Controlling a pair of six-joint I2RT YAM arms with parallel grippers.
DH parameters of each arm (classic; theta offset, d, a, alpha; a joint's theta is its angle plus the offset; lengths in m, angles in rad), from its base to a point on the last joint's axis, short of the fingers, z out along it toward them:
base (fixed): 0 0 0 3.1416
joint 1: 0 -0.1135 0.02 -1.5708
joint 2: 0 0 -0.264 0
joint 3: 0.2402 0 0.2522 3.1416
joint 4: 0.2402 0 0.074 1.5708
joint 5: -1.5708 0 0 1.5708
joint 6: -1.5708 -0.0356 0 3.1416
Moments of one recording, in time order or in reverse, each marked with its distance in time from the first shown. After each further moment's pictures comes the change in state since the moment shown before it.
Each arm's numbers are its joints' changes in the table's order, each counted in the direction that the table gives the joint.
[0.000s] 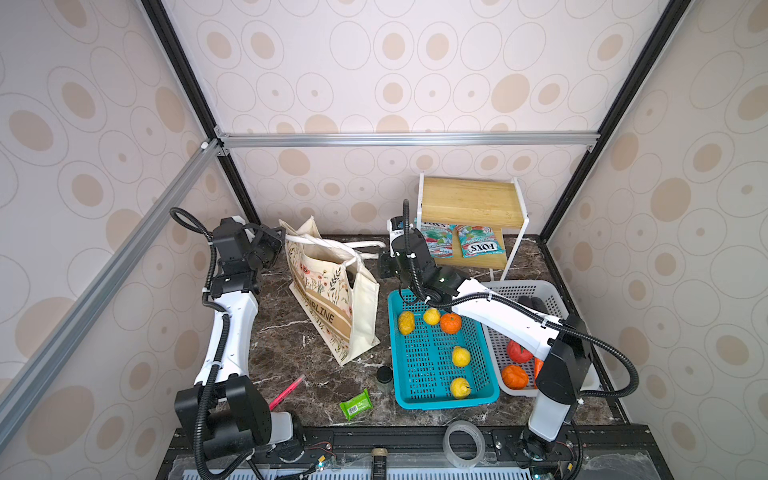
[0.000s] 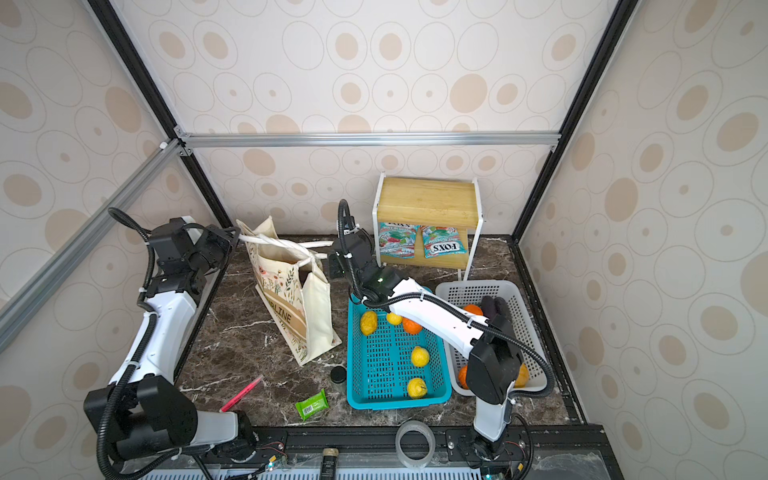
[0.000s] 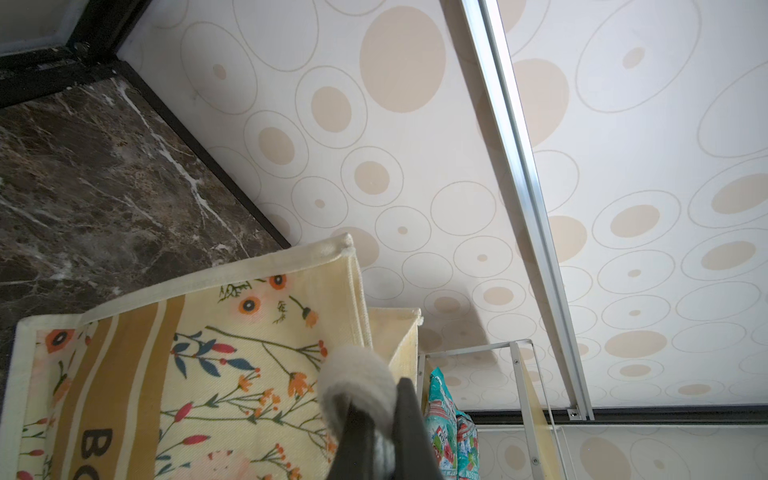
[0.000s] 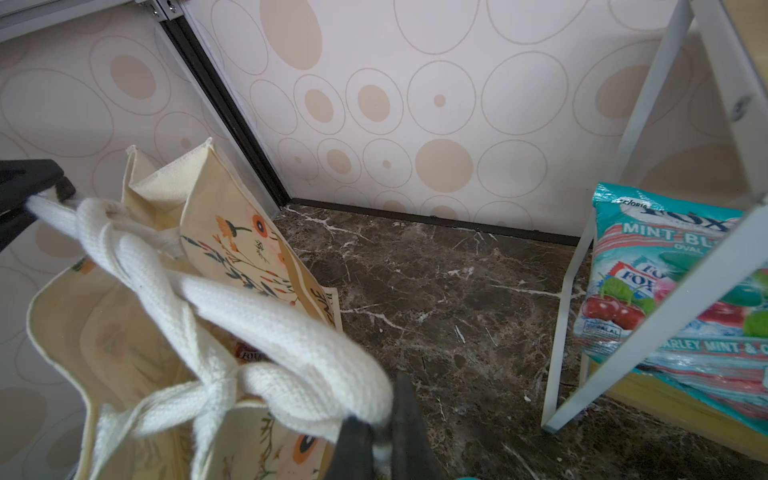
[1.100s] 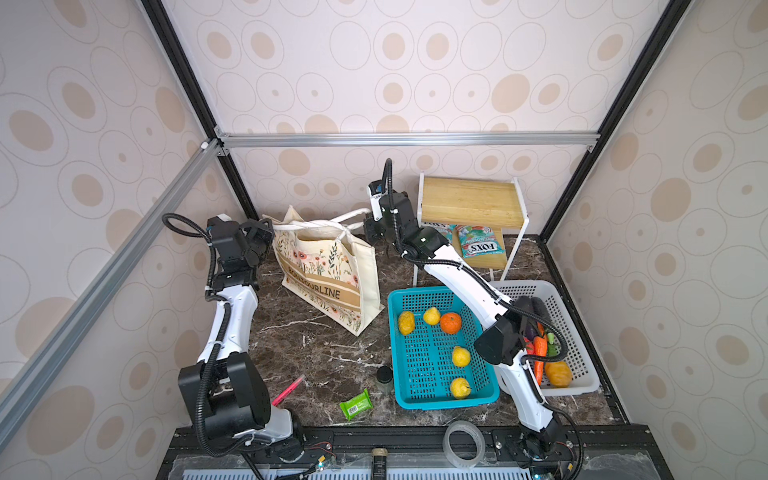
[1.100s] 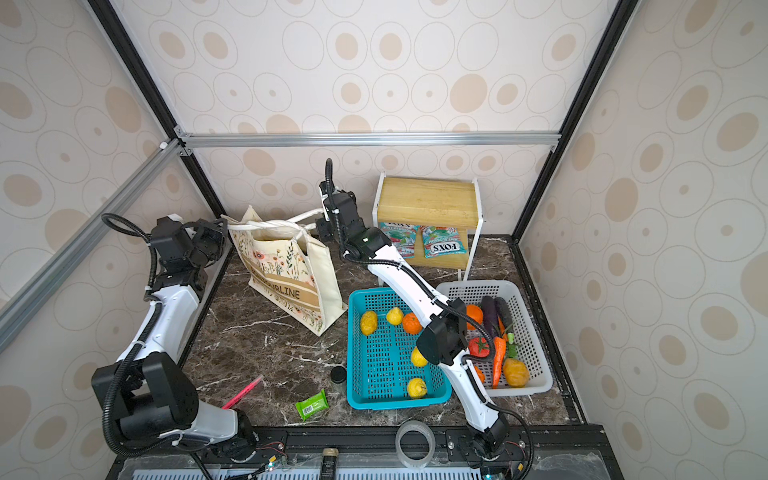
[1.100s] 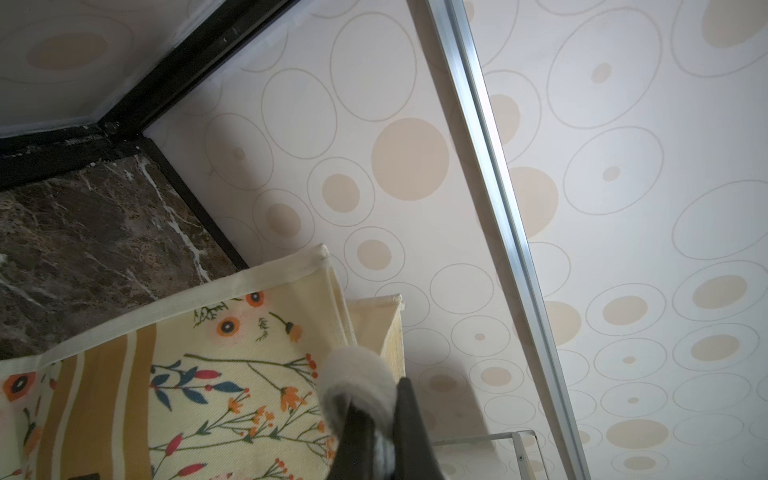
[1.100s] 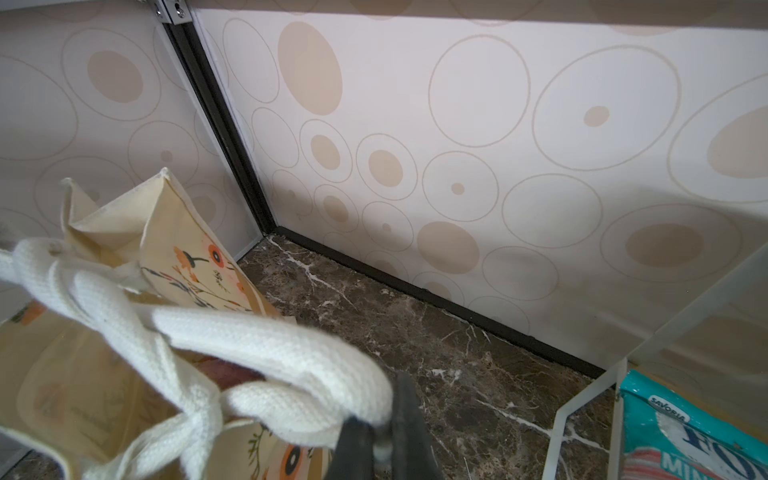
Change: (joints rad) left arm -0.028 -0.082 -0.067 -0.282 0.114 0.087; right arm 0.110 -0.513 0.853 0.282 0.133 0.254
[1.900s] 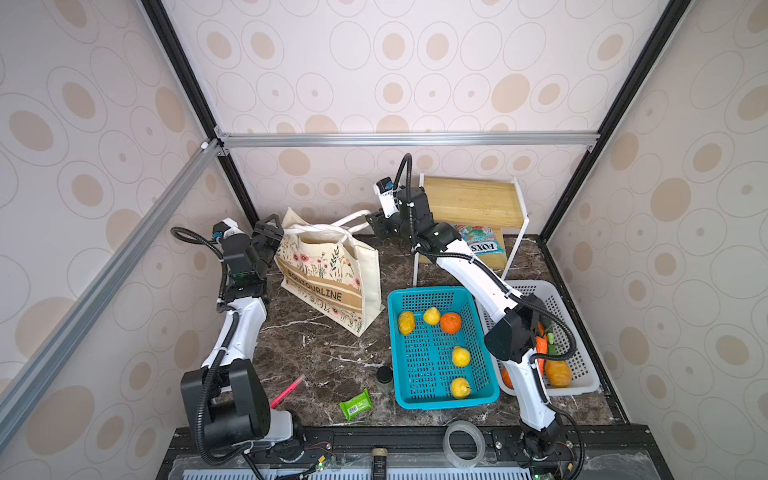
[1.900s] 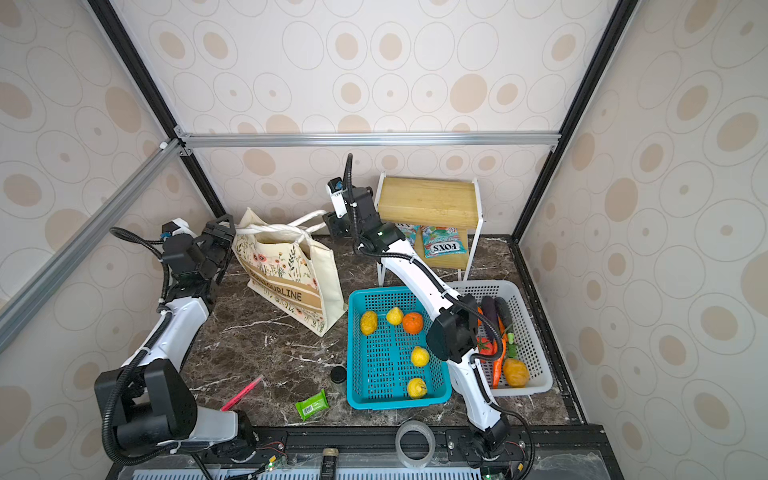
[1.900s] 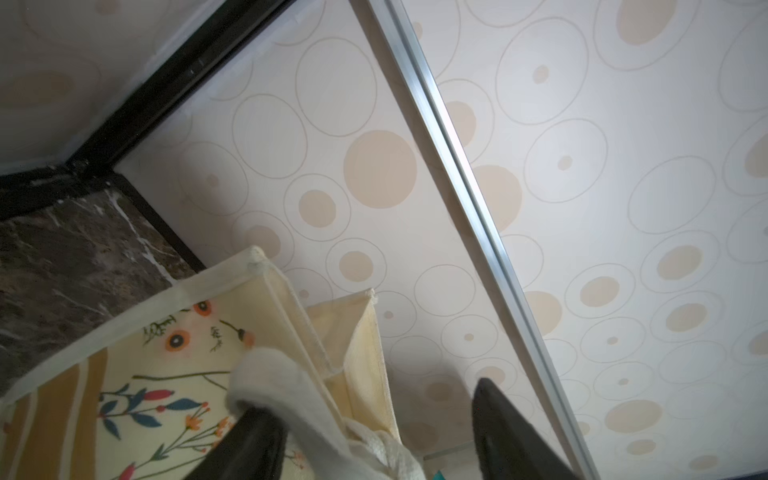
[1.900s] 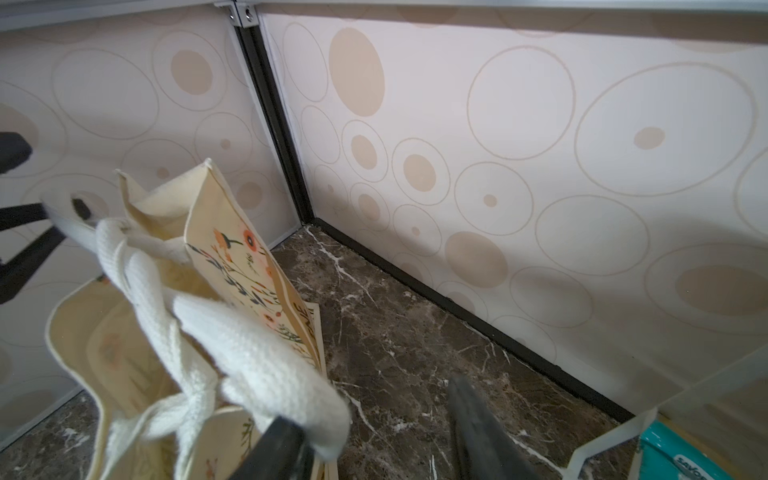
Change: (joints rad) left arm 0.053 0.069 -0.117 -0.160 0.079 -0.050; right arm 0.066 0.092 -0.124 -0.067 0.282 0.068
